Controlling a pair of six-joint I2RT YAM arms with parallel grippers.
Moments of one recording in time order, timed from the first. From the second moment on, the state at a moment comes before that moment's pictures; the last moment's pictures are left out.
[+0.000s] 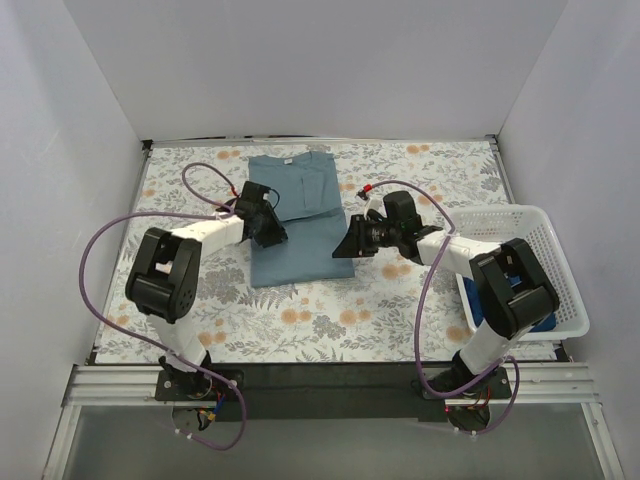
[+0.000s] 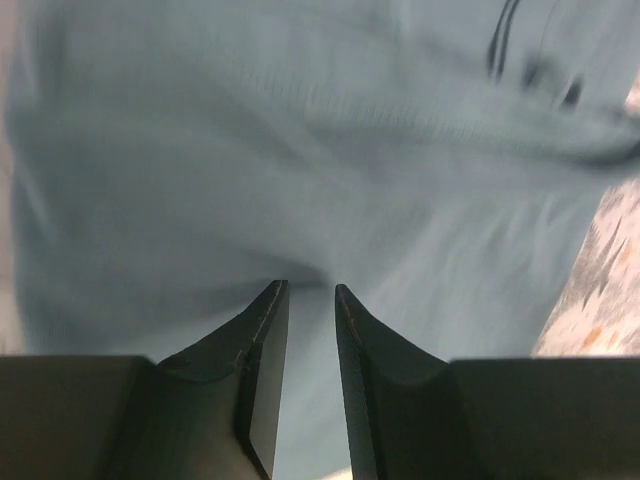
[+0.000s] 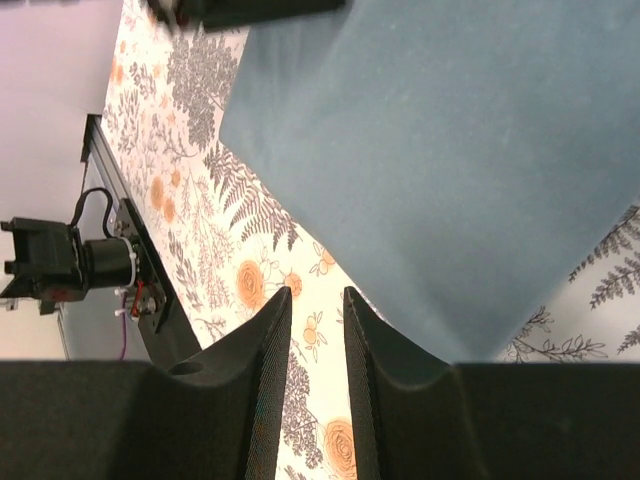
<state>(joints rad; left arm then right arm) -0.37 1.75 1.04 -0.24 0.03 -0.81 0.50 1.66 0.88 0.15 -0.71 0.50</state>
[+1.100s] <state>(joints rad) -0.18 1.59 0.81 -0.11 0.20 -0.87 0.49 2.02 0.88 0.63 -0.90 0.80</state>
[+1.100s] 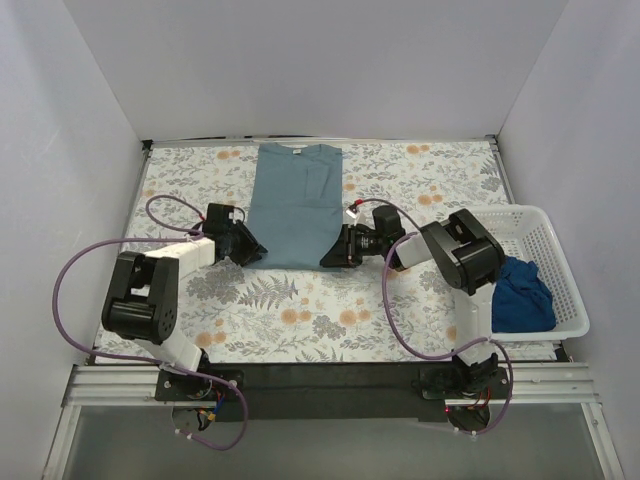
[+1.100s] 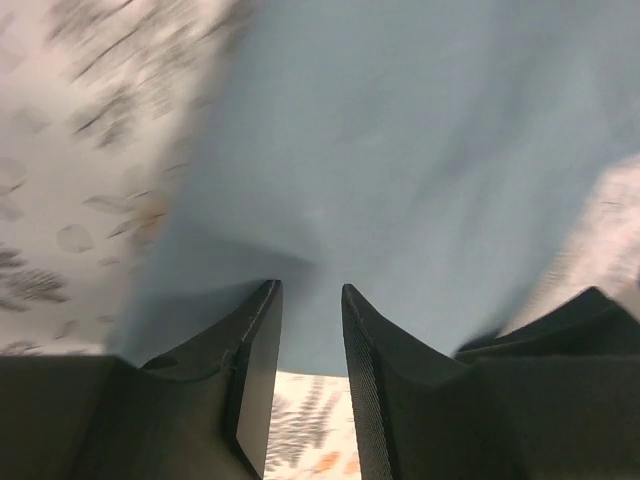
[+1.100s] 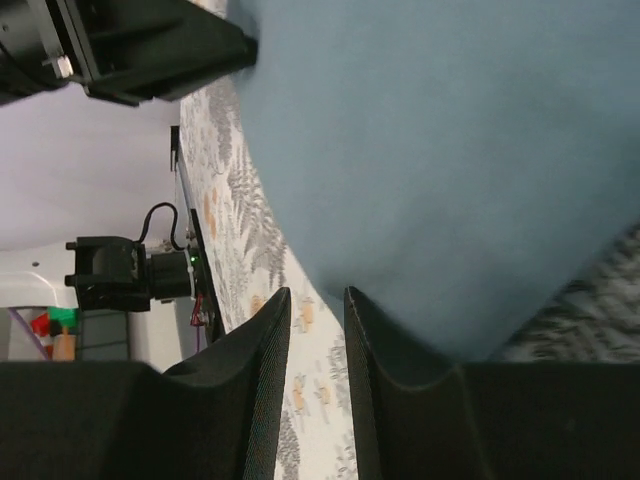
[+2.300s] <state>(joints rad) -0.17 0.94 0.62 -0.32 -0.07 -0.69 0.72 2.27 1.10 0.84 -0.78 1.14</state>
